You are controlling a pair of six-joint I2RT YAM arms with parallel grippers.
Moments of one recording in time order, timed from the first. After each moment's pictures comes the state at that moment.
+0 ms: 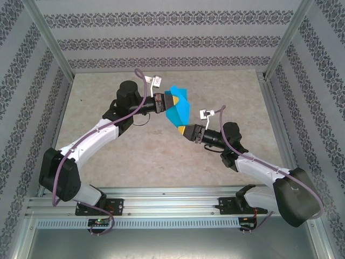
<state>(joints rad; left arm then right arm) -0.51 1.47 1.16 0.20 0.75 -0.75 0.50 1.18 0.44 0.79 -0.72 0.93</state>
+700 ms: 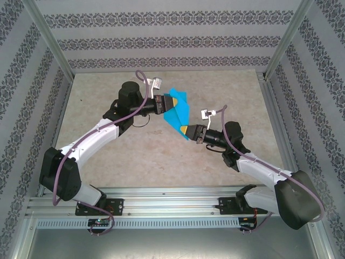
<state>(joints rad) -0.51 1.48 1.15 0.11 0.69 -0.71 0.48 1.16 0.44 0.73 -0.75 0.91</state>
